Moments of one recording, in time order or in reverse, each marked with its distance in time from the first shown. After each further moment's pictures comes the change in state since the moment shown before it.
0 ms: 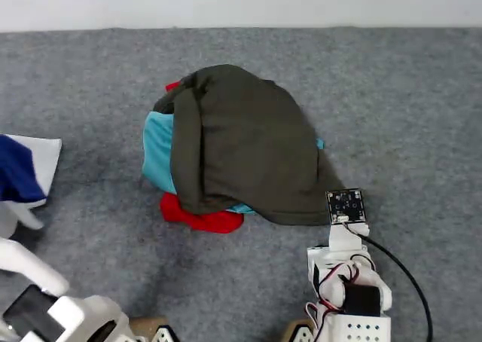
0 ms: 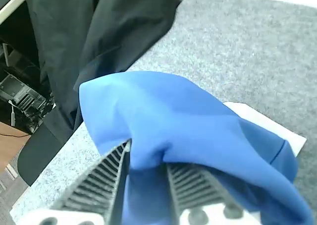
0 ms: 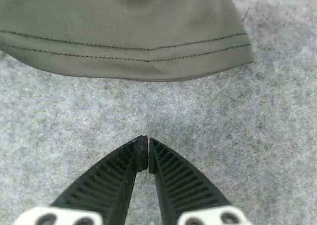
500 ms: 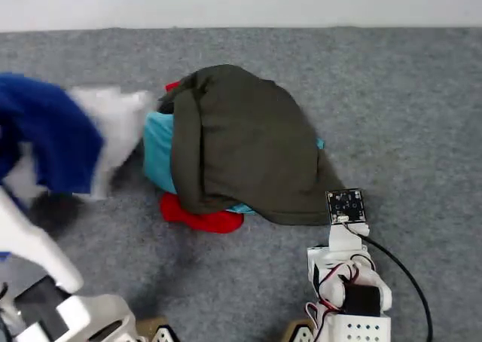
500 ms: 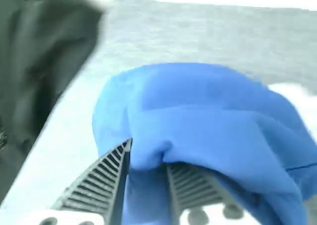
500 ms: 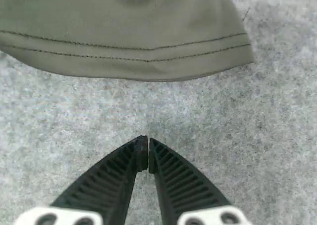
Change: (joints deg) left arm 10.7 0.1 -7.9 9.4 1.6; right arm 0.0 0.0 0.0 0.0 0.0
